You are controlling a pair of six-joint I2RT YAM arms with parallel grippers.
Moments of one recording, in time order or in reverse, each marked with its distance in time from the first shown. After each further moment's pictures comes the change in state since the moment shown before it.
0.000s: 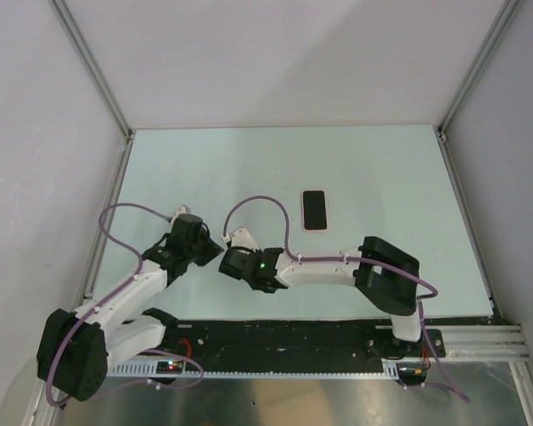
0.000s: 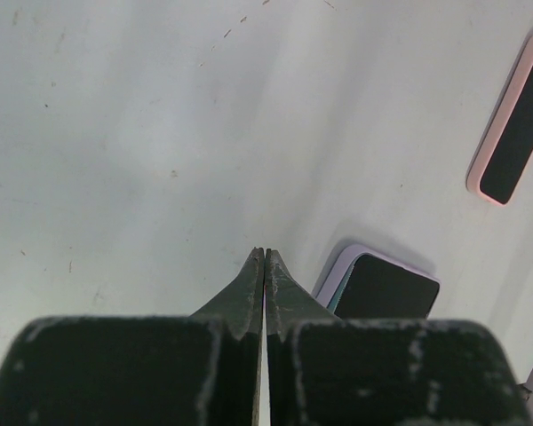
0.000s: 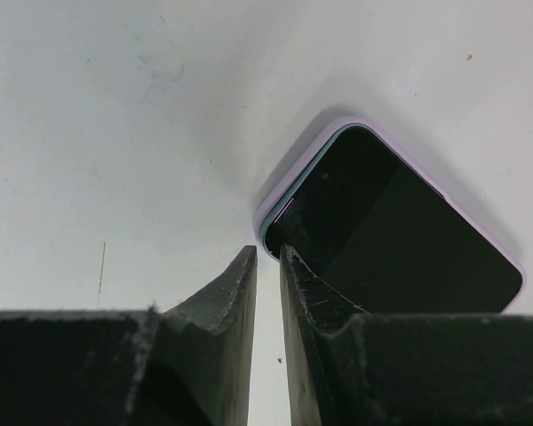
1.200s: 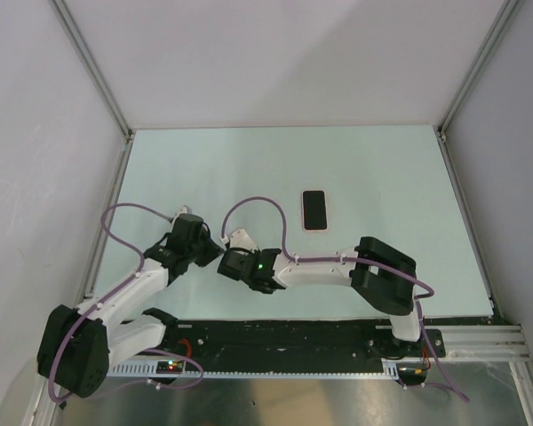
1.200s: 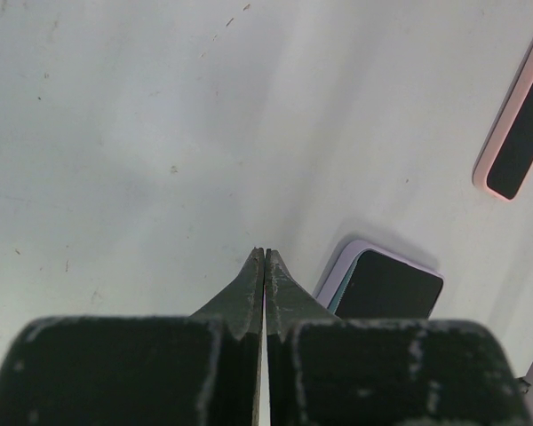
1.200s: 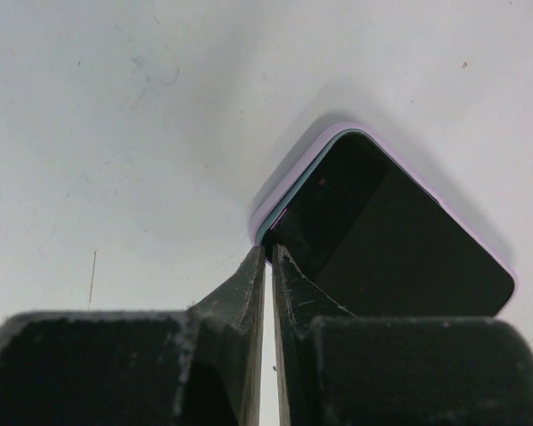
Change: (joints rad) left arm 0.005 0.022 0.000 0.004 0.024 0.003; right arm 0.003 0.029 0.010 -0.005 0.016 -0.016
